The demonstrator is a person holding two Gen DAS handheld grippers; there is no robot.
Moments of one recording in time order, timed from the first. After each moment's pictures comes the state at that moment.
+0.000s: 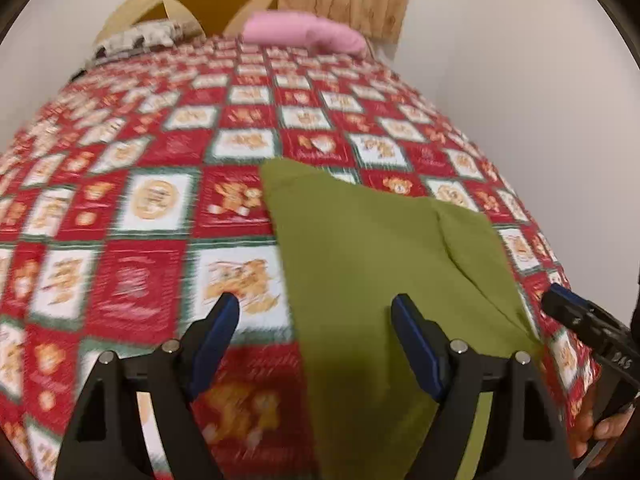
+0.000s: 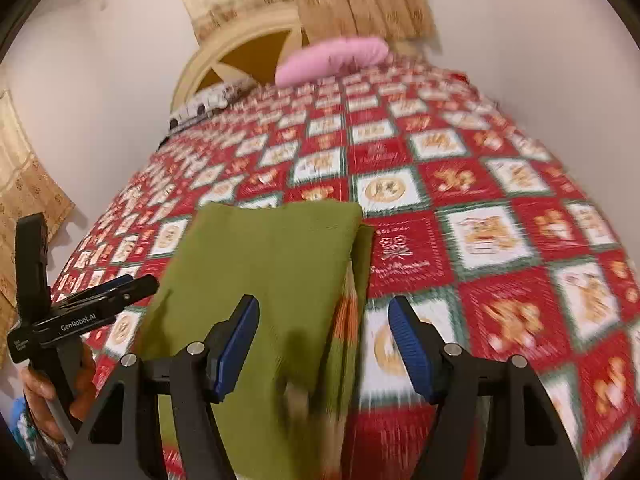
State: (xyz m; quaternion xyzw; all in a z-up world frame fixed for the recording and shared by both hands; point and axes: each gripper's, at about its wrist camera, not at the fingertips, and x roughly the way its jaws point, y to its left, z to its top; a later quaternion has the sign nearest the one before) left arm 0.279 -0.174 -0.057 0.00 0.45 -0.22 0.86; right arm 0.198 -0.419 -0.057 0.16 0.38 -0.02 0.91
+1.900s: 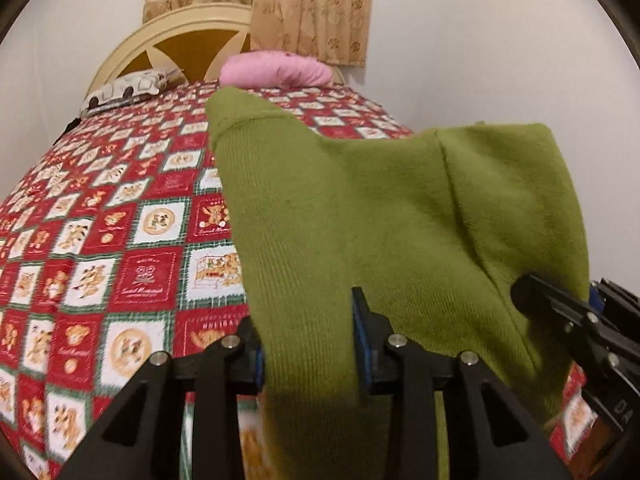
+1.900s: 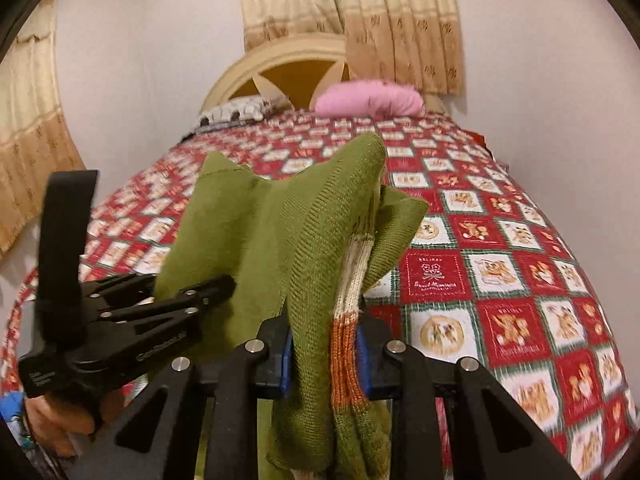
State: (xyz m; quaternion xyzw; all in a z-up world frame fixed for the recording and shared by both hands) left arm 0.162 -0.169 0.003 0.04 0.37 -0.25 0.90; right arm 0.087 -0.314 0.022 0.06 0.29 -0.02 0.95
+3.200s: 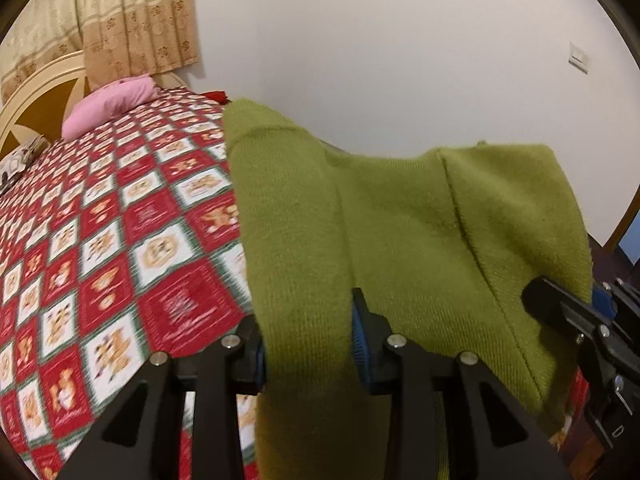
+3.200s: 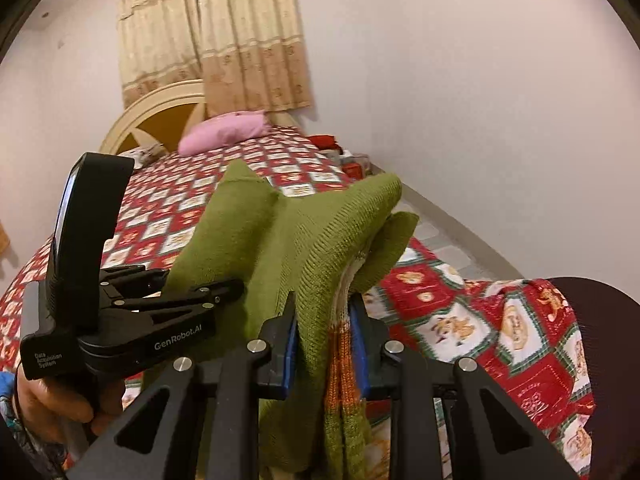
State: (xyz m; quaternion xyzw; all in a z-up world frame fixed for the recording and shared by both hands) left arm -0.005 -0.381 -0.017 0.16 0.34 -0.43 0.82; right arm -0.168 -0.462 -0.003 0.12 0.26 -0.25 0.92
